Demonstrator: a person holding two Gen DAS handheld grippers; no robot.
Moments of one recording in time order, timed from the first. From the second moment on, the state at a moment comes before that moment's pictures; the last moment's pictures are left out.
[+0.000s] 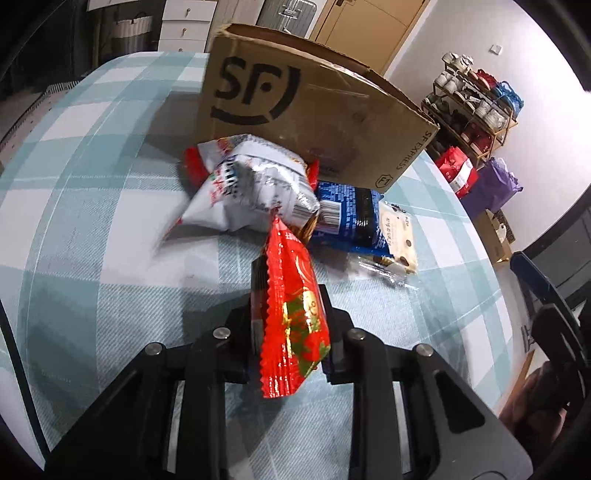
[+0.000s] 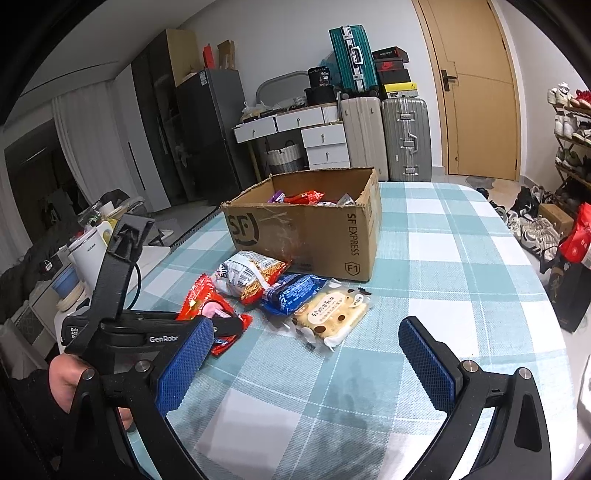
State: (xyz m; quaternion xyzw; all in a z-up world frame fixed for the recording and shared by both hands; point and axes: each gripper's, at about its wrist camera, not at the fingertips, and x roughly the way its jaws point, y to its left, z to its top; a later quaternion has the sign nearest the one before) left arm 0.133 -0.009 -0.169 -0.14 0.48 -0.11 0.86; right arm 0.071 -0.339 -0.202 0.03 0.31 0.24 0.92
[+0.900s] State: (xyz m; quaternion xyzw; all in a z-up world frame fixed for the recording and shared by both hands) left arm 0.090 0.066 -0.163 -0.17 0.46 -0.11 0.86; right arm 0.145 -0.280 -0.233 -0.05 0.36 0.27 0.89
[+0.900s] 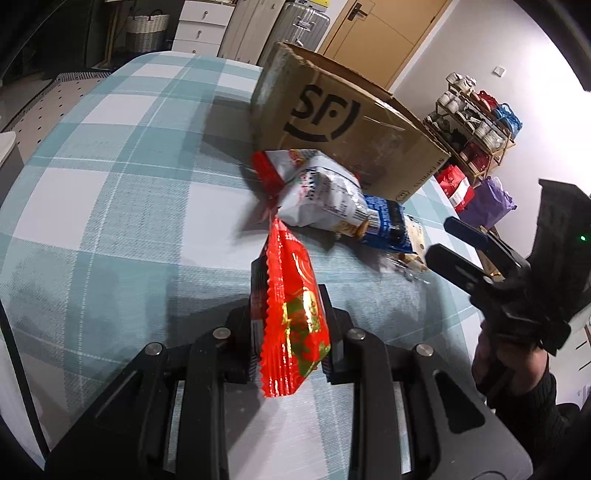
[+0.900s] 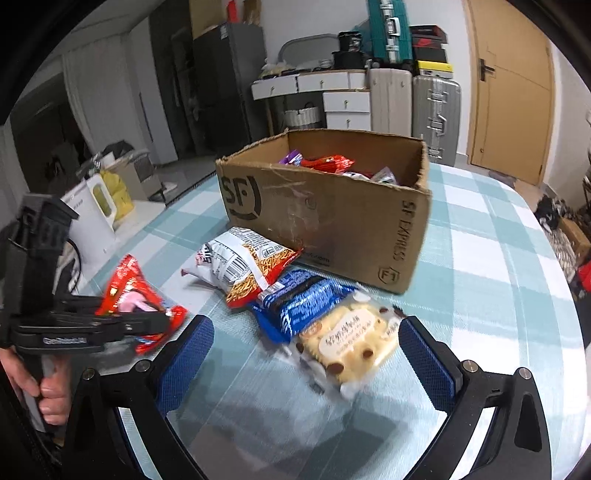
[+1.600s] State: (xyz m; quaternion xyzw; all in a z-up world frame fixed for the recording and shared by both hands) left arm 0.085 0.090 -0.170 -0.19 0.47 -0.09 0.86; right arm 0.208 -0.227 -0.273 -0.16 0.39 0.34 0.84
